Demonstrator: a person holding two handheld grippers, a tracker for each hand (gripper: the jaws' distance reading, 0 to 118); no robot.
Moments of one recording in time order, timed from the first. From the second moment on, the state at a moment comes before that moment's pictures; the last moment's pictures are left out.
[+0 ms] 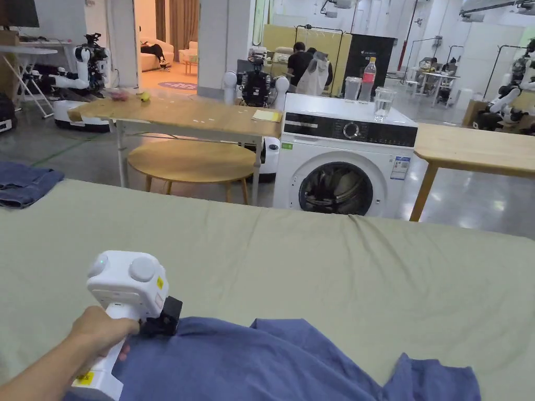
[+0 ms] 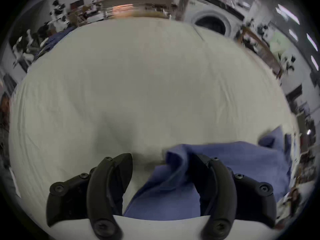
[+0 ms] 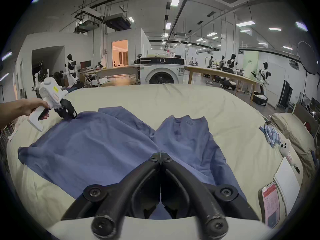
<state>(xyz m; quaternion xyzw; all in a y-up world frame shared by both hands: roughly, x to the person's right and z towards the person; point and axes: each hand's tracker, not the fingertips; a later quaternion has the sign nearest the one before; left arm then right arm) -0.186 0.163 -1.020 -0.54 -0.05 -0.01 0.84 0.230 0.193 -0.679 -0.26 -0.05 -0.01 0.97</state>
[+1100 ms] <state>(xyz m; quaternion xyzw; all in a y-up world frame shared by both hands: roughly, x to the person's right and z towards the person) -0.193 0.300 -0.842 -0.33 -0.09 -0.04 0.94 0.369 0.155 -0.748 -0.52 -0.11 -0.15 0.84</state>
